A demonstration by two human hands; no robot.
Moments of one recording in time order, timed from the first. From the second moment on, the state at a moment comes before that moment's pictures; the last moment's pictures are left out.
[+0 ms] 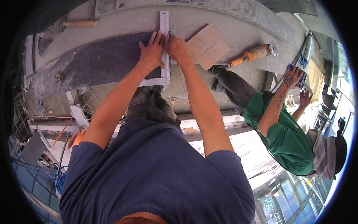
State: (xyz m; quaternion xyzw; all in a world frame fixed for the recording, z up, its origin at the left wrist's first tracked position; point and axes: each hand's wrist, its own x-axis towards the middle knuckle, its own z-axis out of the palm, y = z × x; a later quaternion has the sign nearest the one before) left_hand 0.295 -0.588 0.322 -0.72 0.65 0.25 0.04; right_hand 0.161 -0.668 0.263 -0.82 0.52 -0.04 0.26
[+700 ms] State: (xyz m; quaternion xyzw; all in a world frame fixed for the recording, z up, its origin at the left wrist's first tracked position) left_hand 0.296 -0.591 0.324 -0.71 0.65 0.25 0.07; right_hand 0.092 -0.511 0.373 -0.69 0.38 0.43 0.44
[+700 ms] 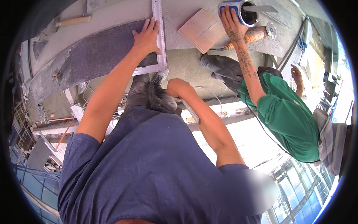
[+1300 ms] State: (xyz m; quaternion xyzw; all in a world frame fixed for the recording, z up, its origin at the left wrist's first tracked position) left_hand 0.300 -0.591 0.318 -0.71 0.66 0.26 0.07; right_hand 0.179 -0.682 0.303 -0.72 0.59 0.11 0.36
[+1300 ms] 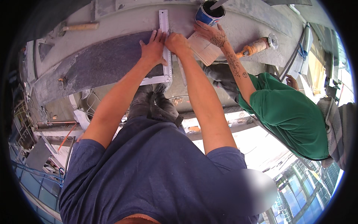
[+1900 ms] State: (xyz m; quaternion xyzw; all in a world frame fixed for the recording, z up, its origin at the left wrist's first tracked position) left_hand 0.299 -0.592 0.329 -0.71 0.66 0.24 0.07; right_hand 0.133 -0.586 0.343 -0.66 0.56 0.23 0.45
